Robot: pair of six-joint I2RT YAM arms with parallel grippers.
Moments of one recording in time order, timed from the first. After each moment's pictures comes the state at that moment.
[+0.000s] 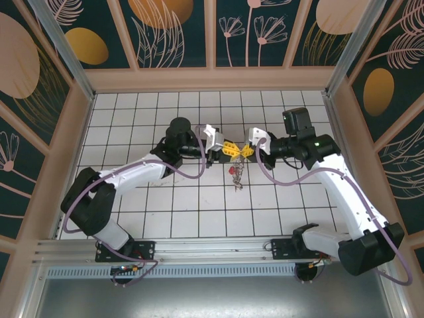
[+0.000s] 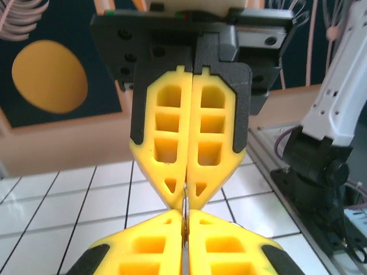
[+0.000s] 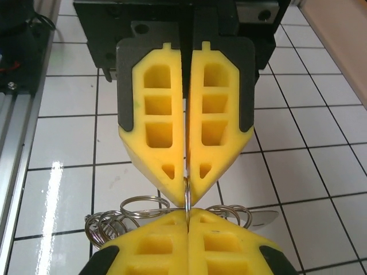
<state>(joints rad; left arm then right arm) -0.69 1.58 1.02 0.42 0.97 0.23 0.37 1.16 1.19 -0.86 -0.77 -0.90</state>
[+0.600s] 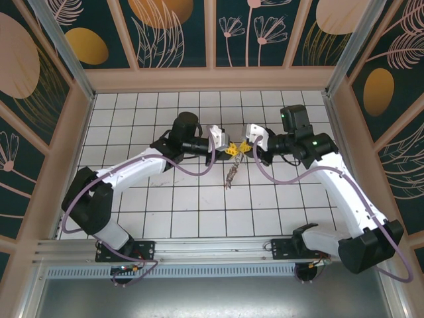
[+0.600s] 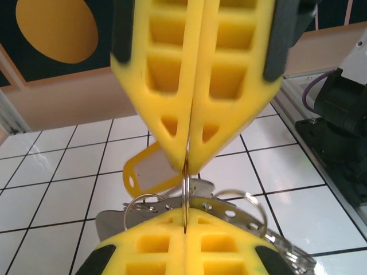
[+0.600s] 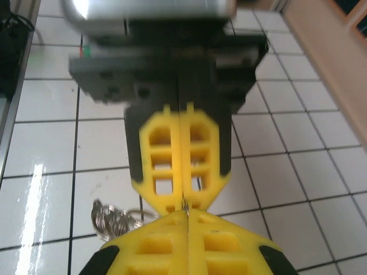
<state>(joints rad) -0.69 1.61 1.11 0.14 0.88 0.42 0.39 1.17 1.20 -0.78 -0.75 -0.86</state>
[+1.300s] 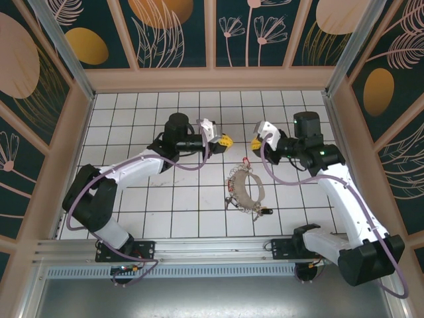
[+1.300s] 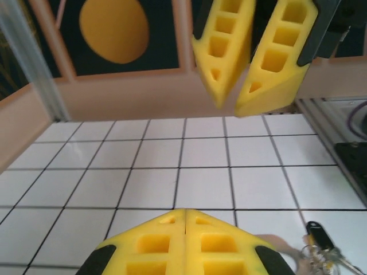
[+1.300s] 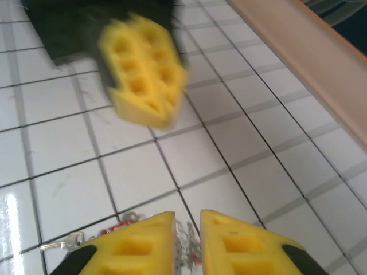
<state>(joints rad) -0.61 1.61 1.01 0.38 0.82 0.26 0.26 1.07 1.04 -0.63 -0.62 -0.63</state>
